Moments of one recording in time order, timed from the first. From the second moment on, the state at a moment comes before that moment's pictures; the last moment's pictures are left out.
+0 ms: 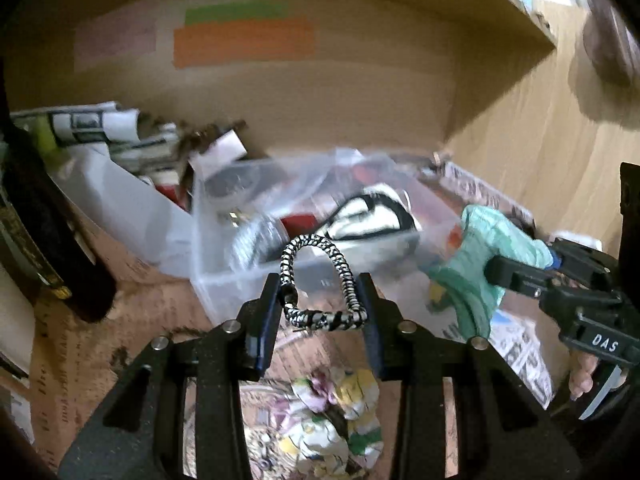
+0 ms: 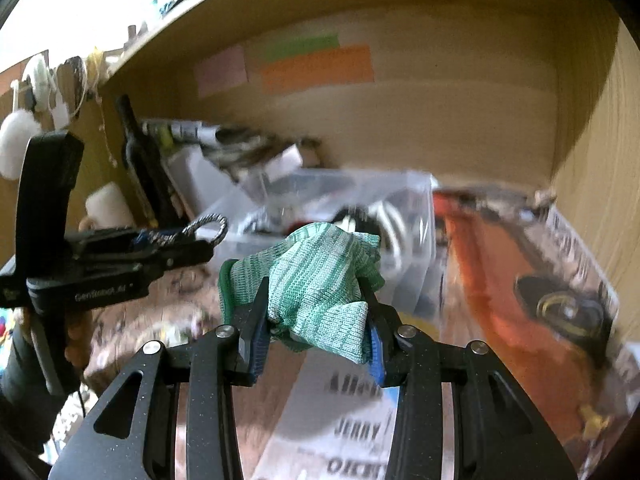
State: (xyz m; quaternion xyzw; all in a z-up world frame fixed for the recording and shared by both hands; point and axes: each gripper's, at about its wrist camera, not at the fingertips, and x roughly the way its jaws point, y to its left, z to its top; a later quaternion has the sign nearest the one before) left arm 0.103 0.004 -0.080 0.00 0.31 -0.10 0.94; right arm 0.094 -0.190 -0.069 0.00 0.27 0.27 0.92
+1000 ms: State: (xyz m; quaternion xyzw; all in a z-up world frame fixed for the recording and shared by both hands) left arm 0.239 0.019 -0.102 -0.05 0.38 -0.06 0.92; right arm 0.240 -0.142 -0.073 -0.06 0.33 0.22 0.92
